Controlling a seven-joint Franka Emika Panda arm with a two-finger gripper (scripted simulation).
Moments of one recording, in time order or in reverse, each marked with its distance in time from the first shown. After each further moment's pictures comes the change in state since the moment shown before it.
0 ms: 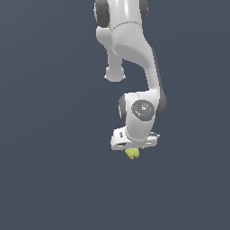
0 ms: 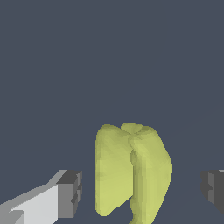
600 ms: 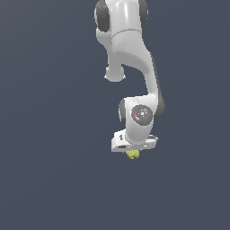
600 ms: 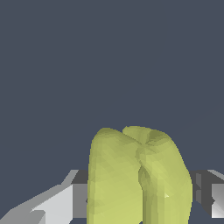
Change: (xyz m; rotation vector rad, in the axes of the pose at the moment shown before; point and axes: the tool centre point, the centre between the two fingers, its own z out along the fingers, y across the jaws) arm 0.001 0.000 0.022 0.000 0.000 0.000
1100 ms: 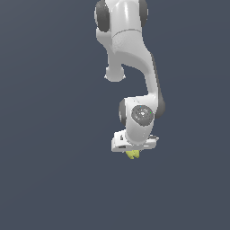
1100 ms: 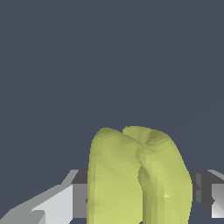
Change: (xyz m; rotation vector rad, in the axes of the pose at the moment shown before) arm 0.001 -0.001 0.000 0.000 0.000 0.000
